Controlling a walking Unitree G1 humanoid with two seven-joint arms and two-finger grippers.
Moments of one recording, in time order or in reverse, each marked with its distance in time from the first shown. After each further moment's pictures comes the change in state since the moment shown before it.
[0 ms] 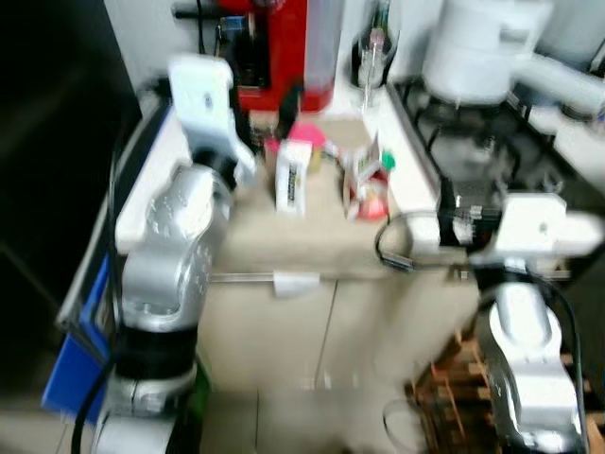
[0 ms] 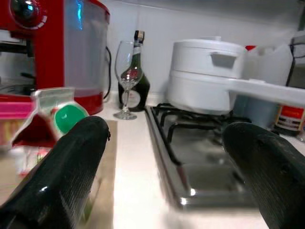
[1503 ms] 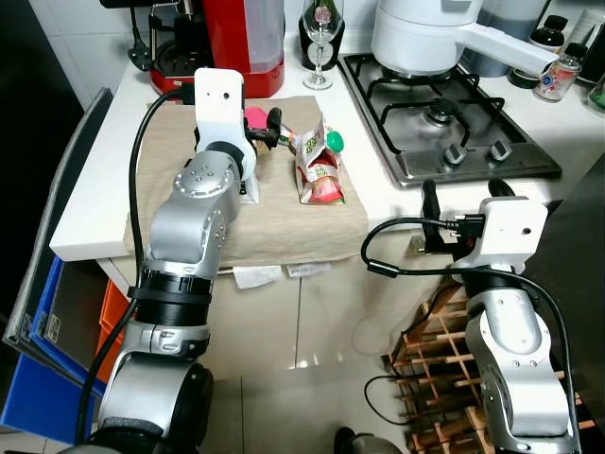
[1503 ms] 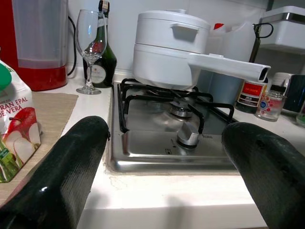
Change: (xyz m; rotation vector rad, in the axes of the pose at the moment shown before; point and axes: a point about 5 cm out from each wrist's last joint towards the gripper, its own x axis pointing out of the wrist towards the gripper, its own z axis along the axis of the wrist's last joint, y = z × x) left arm 0.032 0.003 -0.019 0.061 0.231 0.179; right arm -0.004 -0.007 -0.002 -0.040 0.013 0.000
